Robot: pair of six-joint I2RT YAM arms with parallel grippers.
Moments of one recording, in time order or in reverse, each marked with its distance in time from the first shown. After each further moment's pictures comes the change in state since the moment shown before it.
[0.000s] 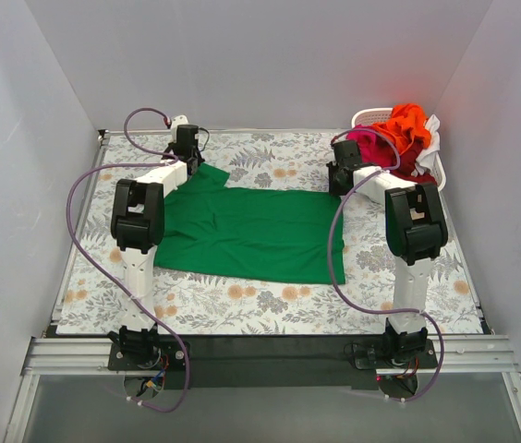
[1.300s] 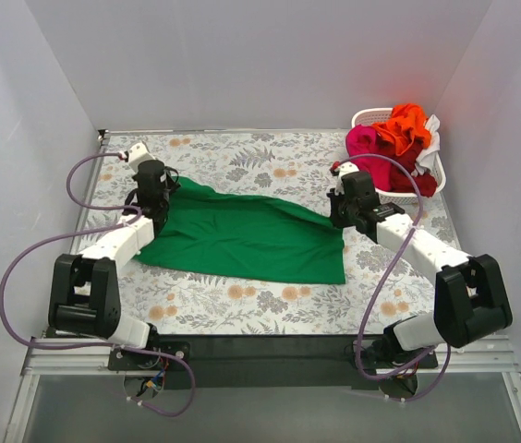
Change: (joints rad) left arm 0.025 -0.792 -0.826 0.252 0.013 -0.126; right arm 0.143 -0.644 -0.530 0.021 -0.082 -0.011
